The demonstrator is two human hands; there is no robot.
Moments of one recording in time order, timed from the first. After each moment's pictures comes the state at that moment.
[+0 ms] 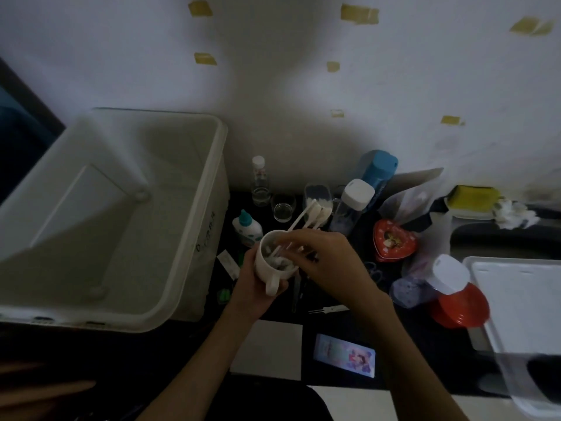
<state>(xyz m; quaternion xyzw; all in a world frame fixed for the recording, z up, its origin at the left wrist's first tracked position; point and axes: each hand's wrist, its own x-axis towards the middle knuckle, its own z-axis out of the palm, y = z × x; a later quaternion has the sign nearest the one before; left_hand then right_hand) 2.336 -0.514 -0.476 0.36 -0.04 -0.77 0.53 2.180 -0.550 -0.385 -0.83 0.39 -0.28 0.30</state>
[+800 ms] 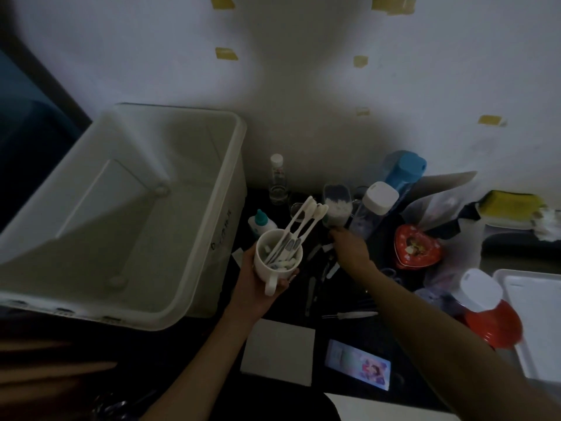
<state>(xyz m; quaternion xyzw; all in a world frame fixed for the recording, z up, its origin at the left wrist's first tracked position) 2.354 -0.513 -0.464 0.35 0.01 -0.75 0.56 2.156 -0.667 -0.575 -0.82 0.55 0.01 0.15</state>
